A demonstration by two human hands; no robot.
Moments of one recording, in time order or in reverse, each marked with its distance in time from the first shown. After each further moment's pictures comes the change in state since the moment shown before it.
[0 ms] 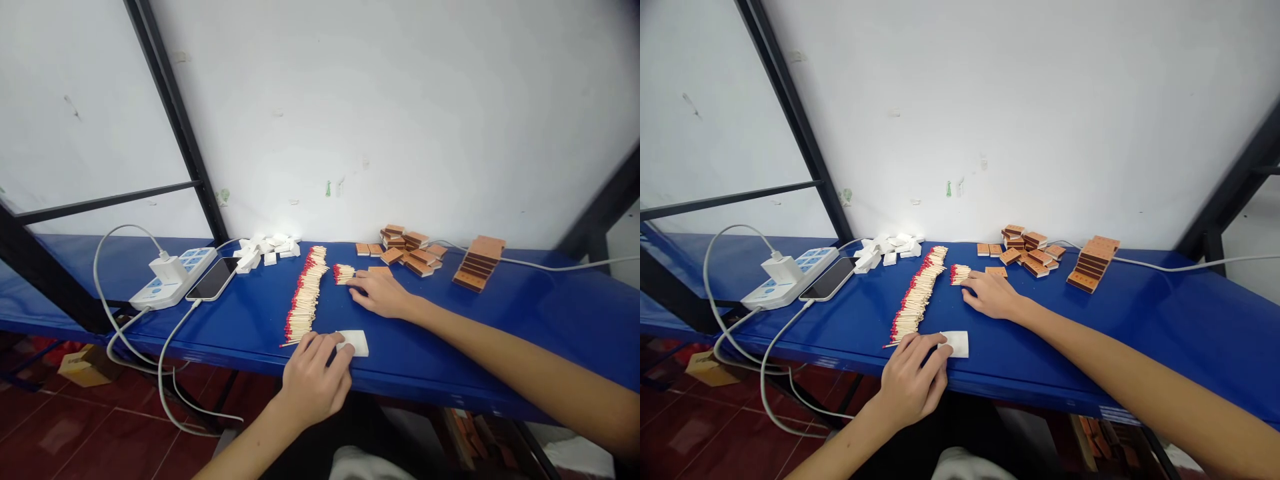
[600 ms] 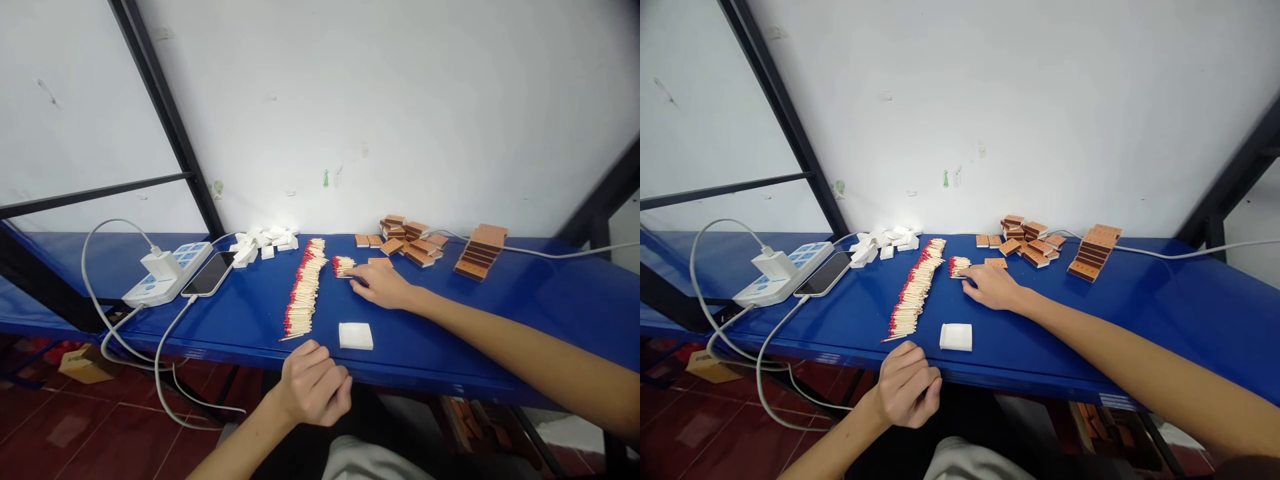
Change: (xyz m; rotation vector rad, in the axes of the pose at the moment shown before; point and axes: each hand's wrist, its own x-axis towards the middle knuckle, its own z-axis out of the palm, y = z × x) left_hand -0.010 -0.005 0.002 -0.232 0.183 0.145; right_hand 0.000 0.003 0.004 0.087 0.004 0.048
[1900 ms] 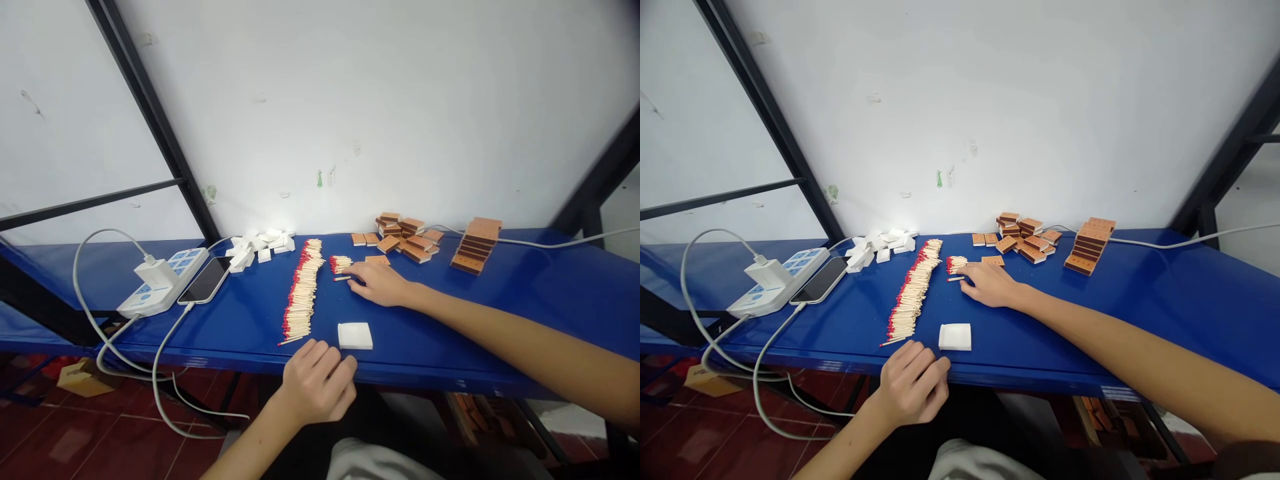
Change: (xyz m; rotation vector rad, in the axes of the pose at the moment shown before) left_hand 0.000 -0.003 0.004 0.191 -0.081 0.050; right_hand 0.002 0.001 -0.001 0.037 -0.055 0.029
